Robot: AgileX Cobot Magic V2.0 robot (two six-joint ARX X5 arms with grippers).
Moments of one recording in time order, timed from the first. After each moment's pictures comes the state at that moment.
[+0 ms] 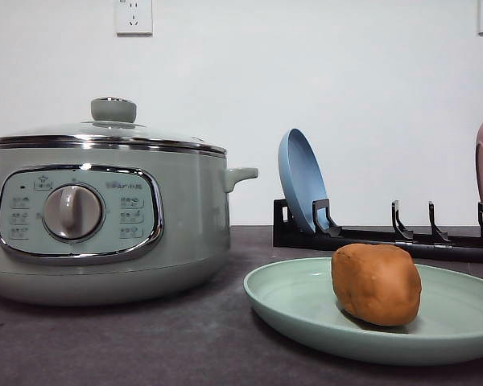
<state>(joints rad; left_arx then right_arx) 0.08 0.01 0.03 -0.18 0.05 0.11 -0.05 0.01 0.02 -0.16 -0.10 0.07</state>
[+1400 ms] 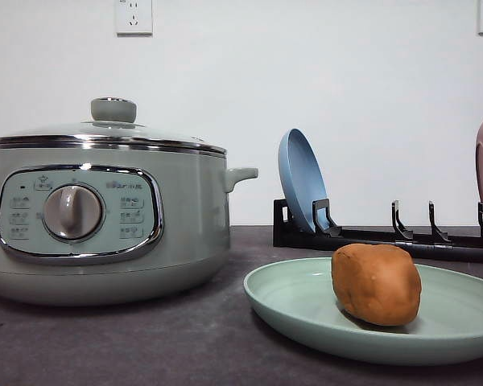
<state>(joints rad) 0.08 0.01 0.03 -0.18 0.05 0.11 -0.05 0.01 0.02 -0.16 -0.10 0.07</state>
